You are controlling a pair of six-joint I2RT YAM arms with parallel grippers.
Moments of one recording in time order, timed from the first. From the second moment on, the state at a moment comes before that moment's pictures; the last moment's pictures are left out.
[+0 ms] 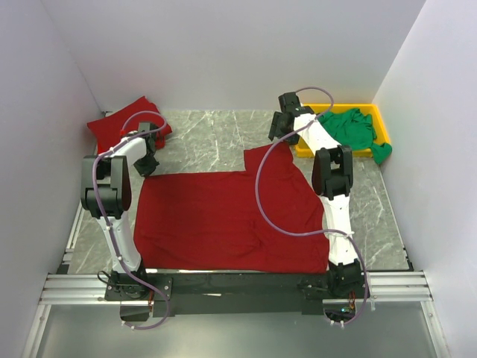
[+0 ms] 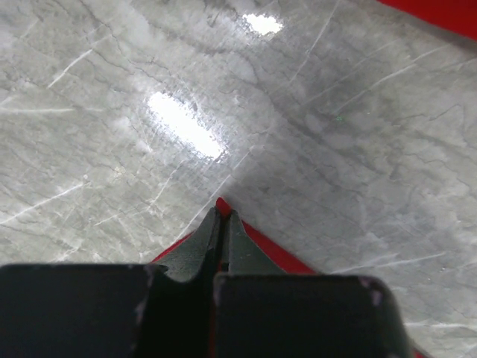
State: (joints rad) left arm -0.02 2.00 1.40 -0.64 -0.43 -0.66; right arm 0.23 2.46 2.21 -0.78 0.11 0.45
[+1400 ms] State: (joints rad) left arm 0.00 2.00 1.41 -0.56 -0.27 -0.49; right arm 0.27 2.59 2.38 -0.85 0.32 0.48
